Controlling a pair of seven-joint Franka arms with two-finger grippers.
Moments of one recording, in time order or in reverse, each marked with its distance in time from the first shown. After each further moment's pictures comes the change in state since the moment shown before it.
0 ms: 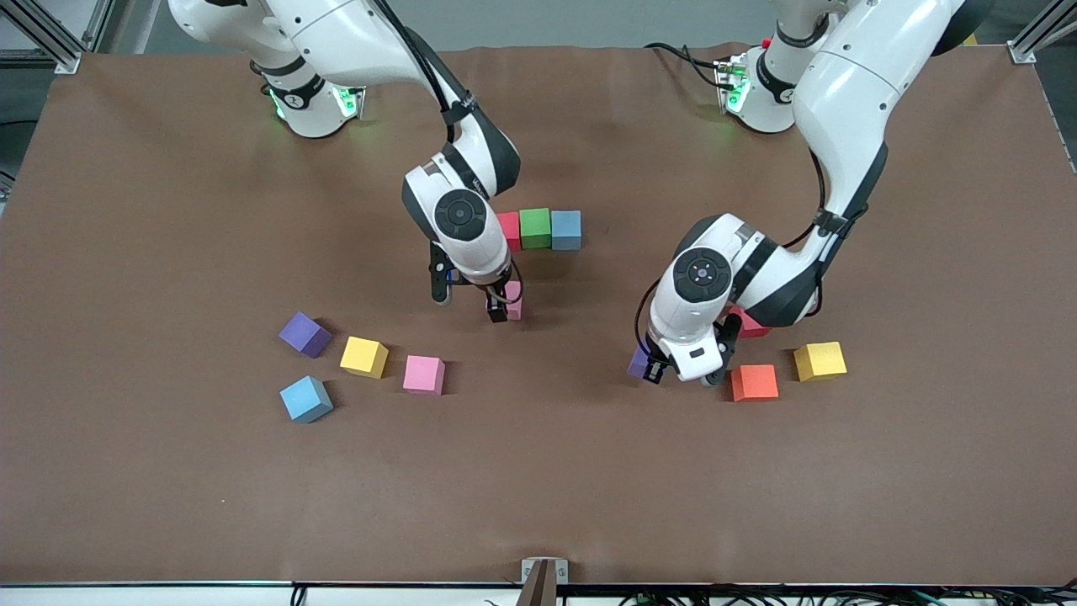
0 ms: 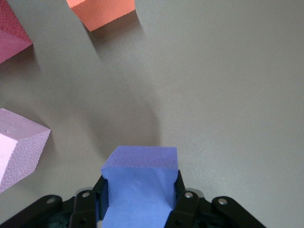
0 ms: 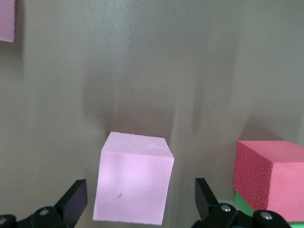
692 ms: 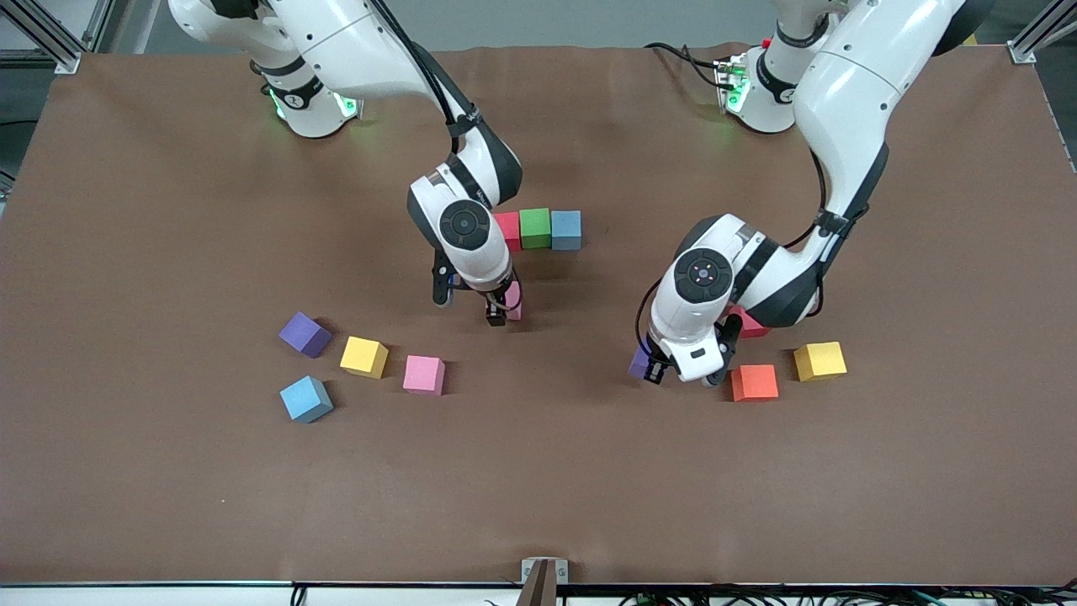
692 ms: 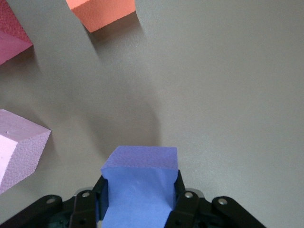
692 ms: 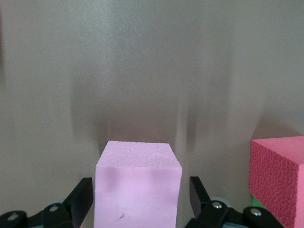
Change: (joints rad) left arm 0.001 0.000 0.000 0.000 0.000 0.000 0.000; right arm 0.000 0.047 0.000 0.020 0.000 0.031 0.071
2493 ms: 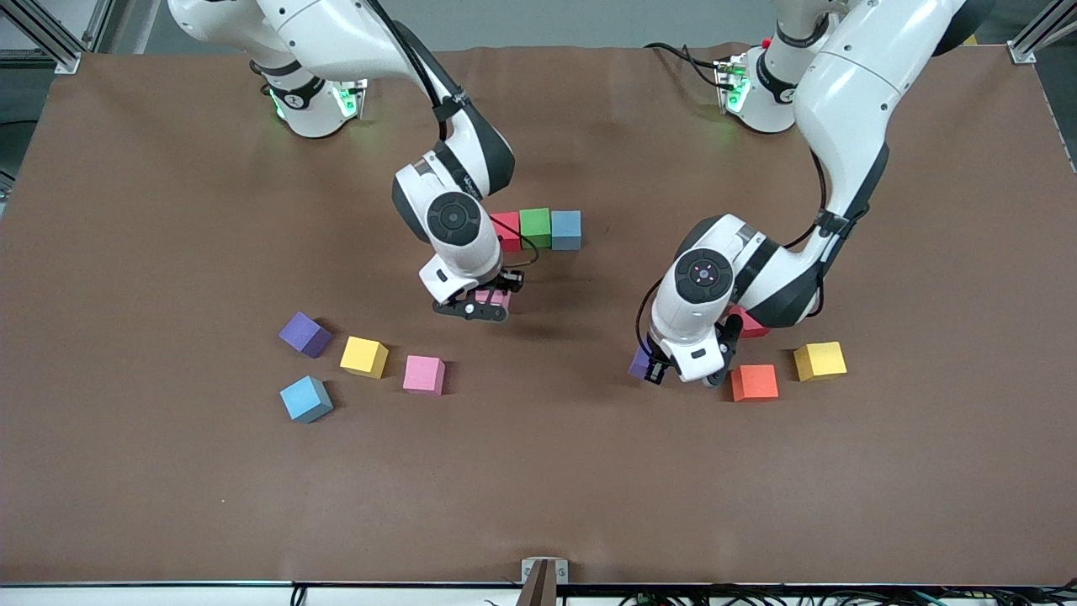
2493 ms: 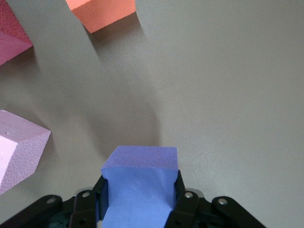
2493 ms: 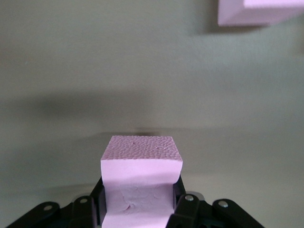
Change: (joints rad) left arm 0.001 0.000 0.000 0.000 0.000 0.000 0.000; right arm -0.022 -0.084 0.002 0.005 -0.054 -0.141 -1.482
